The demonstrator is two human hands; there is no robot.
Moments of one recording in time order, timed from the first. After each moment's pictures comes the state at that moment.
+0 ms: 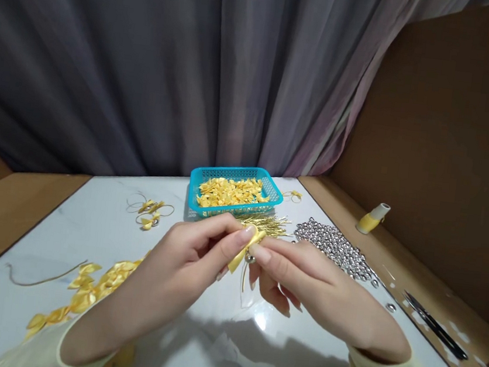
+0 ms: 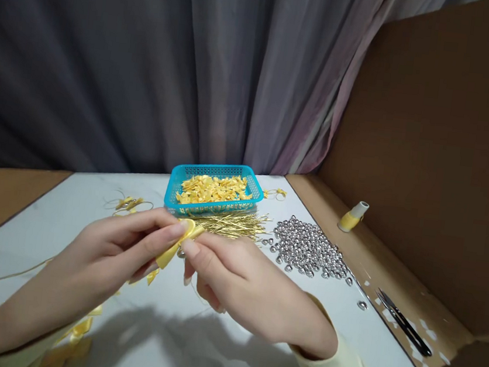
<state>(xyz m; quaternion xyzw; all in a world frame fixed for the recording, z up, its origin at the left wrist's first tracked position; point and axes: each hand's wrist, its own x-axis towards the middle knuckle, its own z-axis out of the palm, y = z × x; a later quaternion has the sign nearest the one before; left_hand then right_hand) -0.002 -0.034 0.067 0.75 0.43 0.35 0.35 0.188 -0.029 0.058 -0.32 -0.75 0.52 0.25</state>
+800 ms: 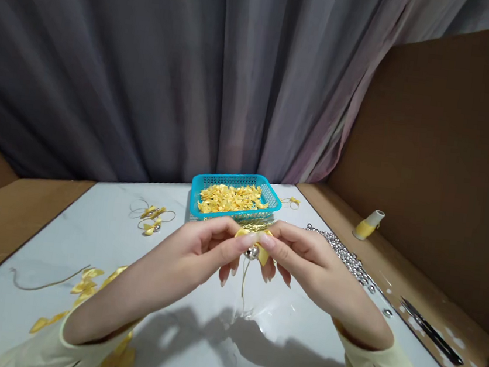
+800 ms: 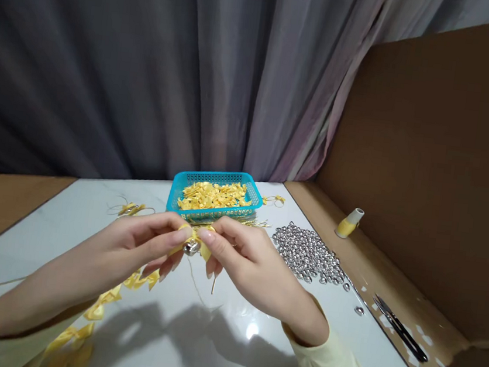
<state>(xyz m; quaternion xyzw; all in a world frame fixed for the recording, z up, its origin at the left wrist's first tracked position) -0.007 -0.031 0.082 0.72 0.46 0.29 0.44 0.186 -0.019 0.055 -0.31 -0.74 0.47 0.37</state>
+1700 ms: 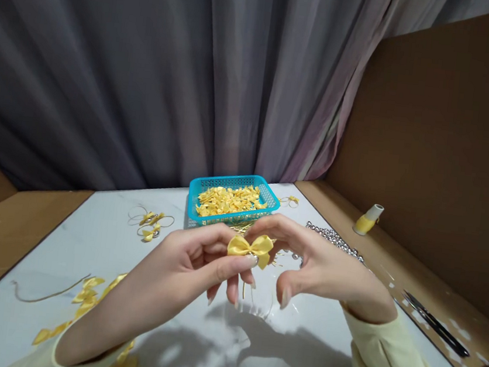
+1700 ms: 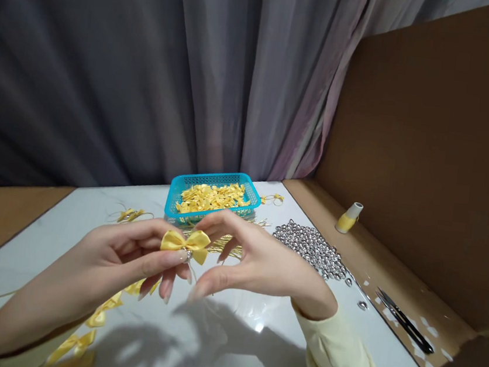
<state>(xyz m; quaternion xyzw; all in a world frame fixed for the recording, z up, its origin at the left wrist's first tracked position) -0.002 -0.039 0.081 0.70 0.43 0.32 0.47 0.202 -0.008 0.058 -0.26 -0.79 0.46 0.33</state>
